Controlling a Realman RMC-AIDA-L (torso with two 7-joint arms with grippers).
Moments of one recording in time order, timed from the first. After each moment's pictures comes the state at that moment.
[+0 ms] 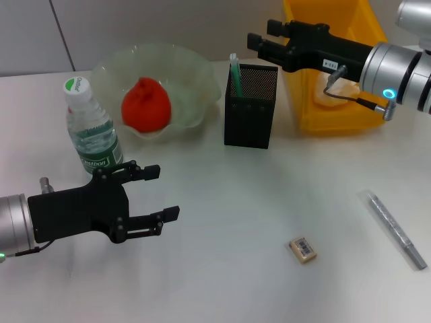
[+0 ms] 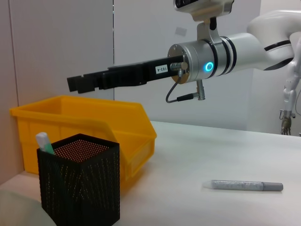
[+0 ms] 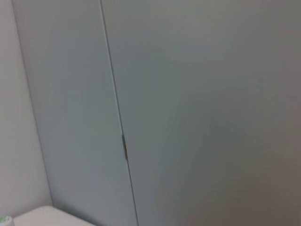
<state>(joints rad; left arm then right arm) -0.48 -2.07 0.89 0.54 1.81 1.53 -1.03 0.71 2.08 -0.70 -0.49 -1.63 -1.12 1.24</state>
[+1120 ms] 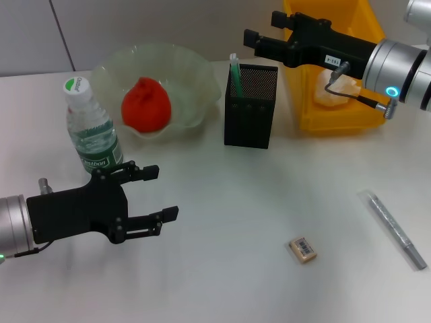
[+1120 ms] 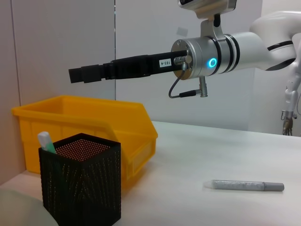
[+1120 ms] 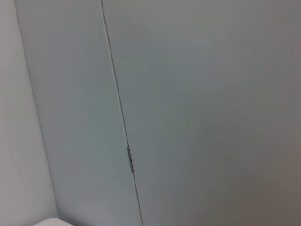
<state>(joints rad) -0.48 -2.07 0.89 0.54 1.81 1.53 -1.02 0.70 2.08 -0.70 -0.50 -1.60 -1.15 1.25</state>
